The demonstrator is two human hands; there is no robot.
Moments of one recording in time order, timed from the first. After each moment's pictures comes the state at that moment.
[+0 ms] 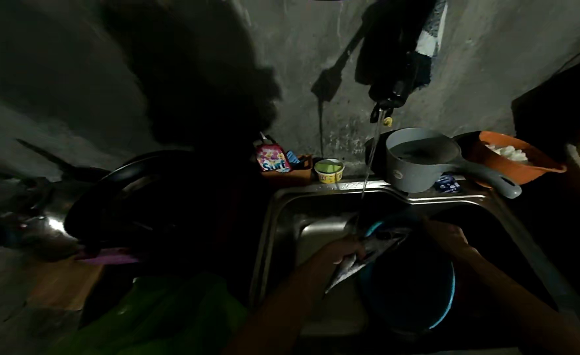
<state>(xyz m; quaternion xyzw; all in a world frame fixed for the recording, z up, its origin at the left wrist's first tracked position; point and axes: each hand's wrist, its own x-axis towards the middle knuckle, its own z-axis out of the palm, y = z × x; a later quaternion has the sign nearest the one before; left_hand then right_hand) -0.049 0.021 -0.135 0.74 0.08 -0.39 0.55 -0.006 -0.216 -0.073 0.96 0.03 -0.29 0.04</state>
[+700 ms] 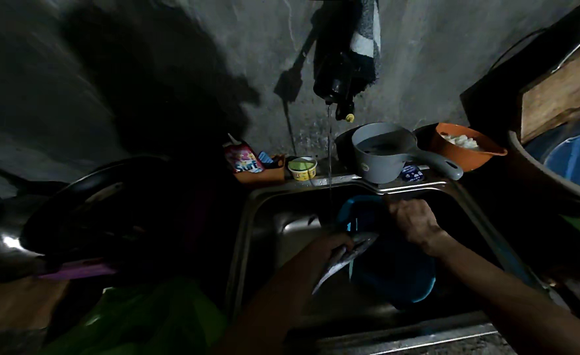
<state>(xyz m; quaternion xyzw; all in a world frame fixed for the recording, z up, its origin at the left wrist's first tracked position) -0.064 -0.023 -0.110 0.69 0.15 -0.38 0.60 -0.048 -0.204 -0.005 0.98 0.12 -0.16 0.05</state>
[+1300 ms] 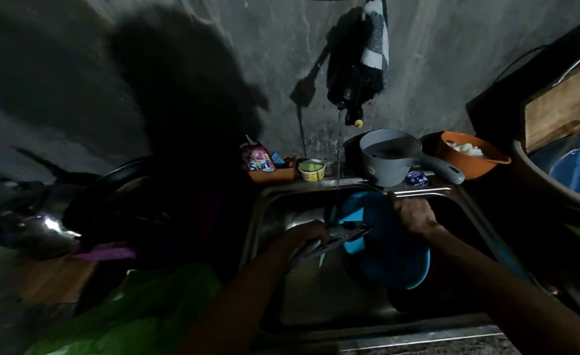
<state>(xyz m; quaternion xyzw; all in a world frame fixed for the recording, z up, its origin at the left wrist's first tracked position) -0.068 0.045 -0.074 0.81 0.08 -0.37 0.45 -0.031 -0.209 -0.018 0.98 0.12 -0.15 0.04</state>
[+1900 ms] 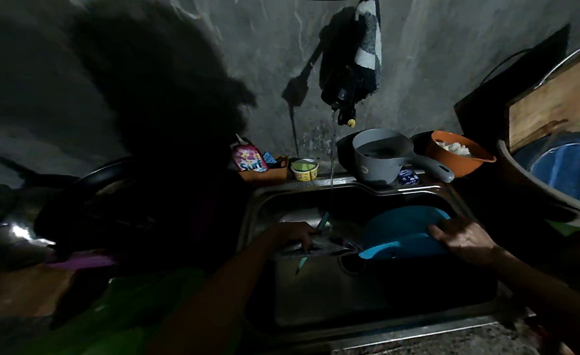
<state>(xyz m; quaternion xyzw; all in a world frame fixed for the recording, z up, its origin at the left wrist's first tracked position) -0.065 0.070 -0.055 0.82 -0.04 -0.44 0.35 -0.066 -0.349 -0.059 0.87 0.45 0.22 0.02</state>
